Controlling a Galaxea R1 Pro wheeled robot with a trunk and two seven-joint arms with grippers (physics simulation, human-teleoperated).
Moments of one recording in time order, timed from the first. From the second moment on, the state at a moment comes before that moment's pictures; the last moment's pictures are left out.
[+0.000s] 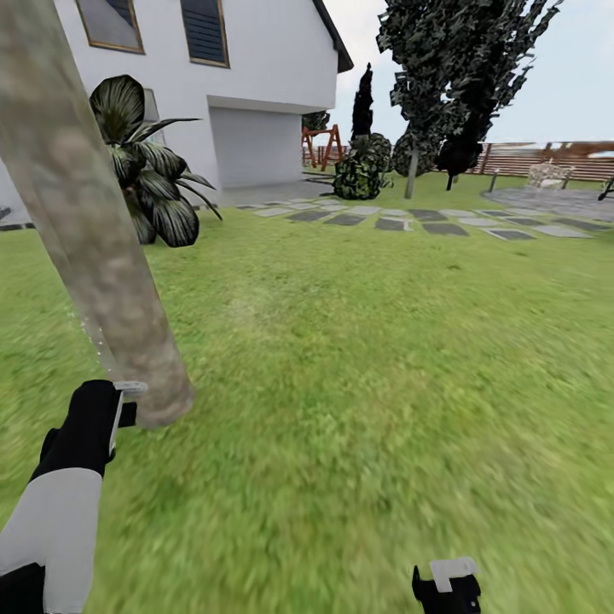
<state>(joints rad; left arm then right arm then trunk) -0.82 0.12 0.38 -0.96 -0.43 1.01 -0.02 -0.38 0.03 -0.33 -0.18 0.59 -0.40 -0.35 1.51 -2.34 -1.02</state>
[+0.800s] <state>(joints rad) -0.84 0.11 0.38 -0.96 -0.43 1.01 -0.01 -0.38 0.03 -0.33 -0.18 0.59 -0.40 -0.35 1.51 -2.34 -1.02</state>
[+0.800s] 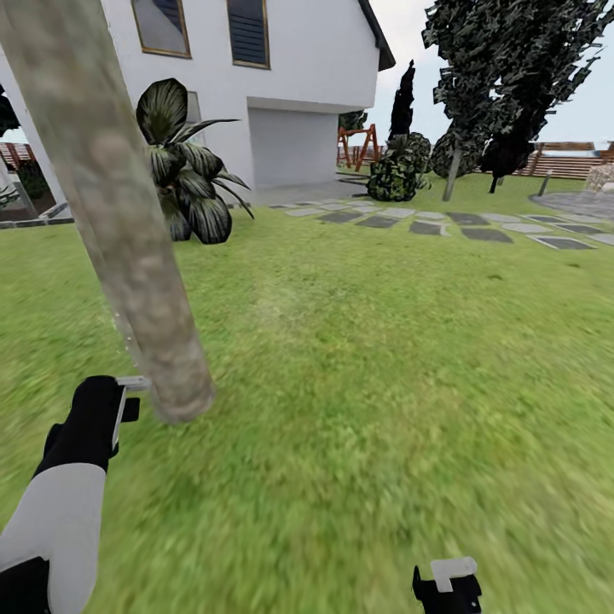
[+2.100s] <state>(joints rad) -0.93 0.12 0.38 -0.94 -0.44 1.01 0.03 -0.38 0.03 -0.33 -0.18 0.59 -0.40 -0.35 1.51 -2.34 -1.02</state>
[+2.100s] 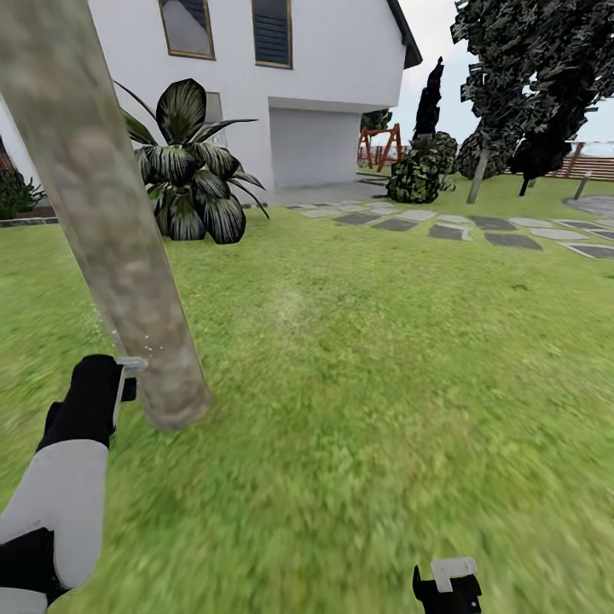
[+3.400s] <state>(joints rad) -1.03 0.20 0.38 -0.95 -0.44 1.02 0.03 -0.38 0.03 -0.33 -0.18 0.59 -0.40 -0.35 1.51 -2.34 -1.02</state>
